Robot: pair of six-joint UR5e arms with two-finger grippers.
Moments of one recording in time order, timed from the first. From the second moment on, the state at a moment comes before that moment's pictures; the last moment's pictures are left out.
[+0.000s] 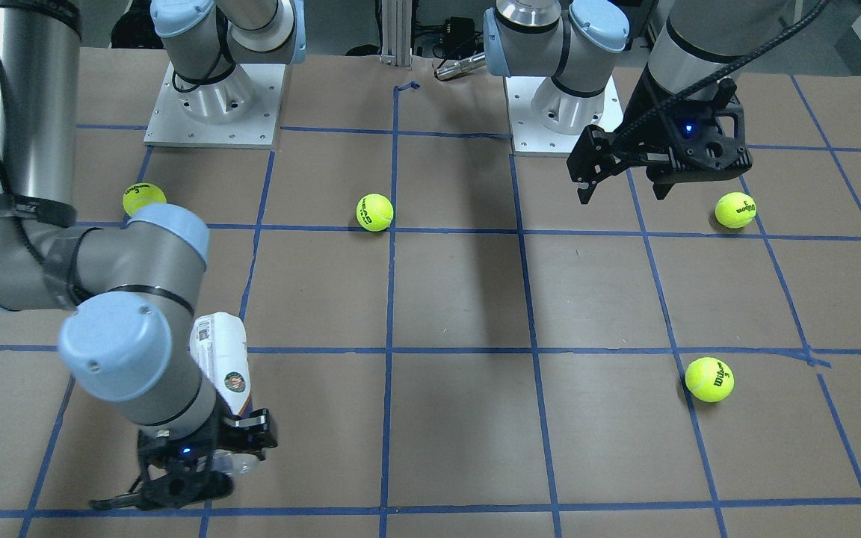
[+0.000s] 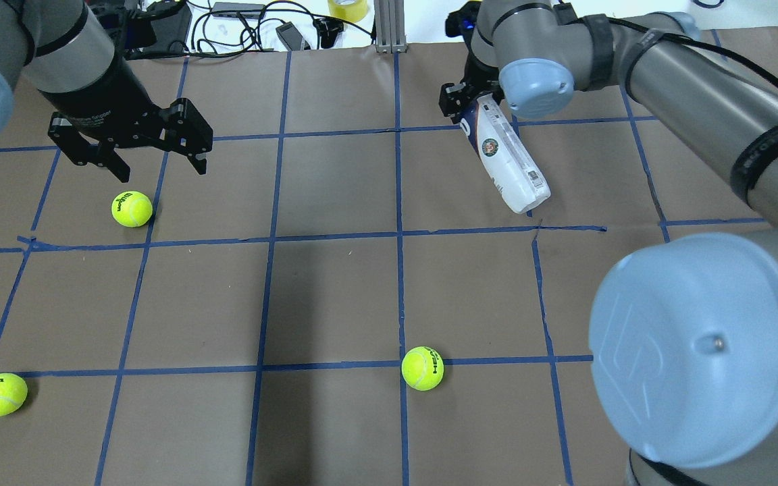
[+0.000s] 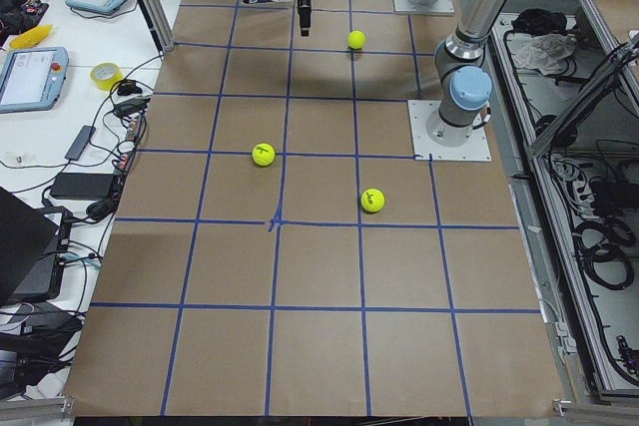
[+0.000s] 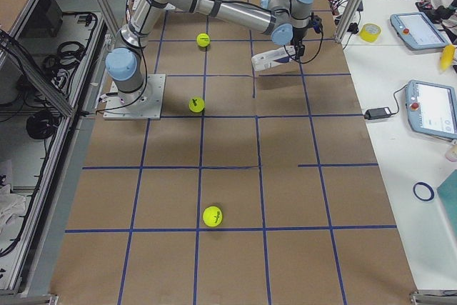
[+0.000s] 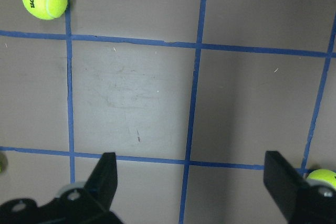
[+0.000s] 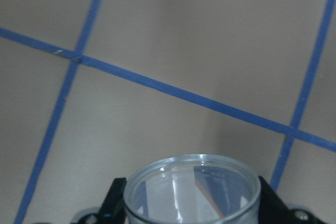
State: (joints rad) left arm -1.53 -1.55 -1.59 -1.57 1.59 -0.04; right arm 1.73 -0.97 1.34 -2.14 -1.52 -0.31
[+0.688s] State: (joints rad) left arm -1.42 -1.55 -1.57 -1.60 1.58 -0.01; right arm 1.99 -0.95 1.34 -2.18 -1.46 -0.81
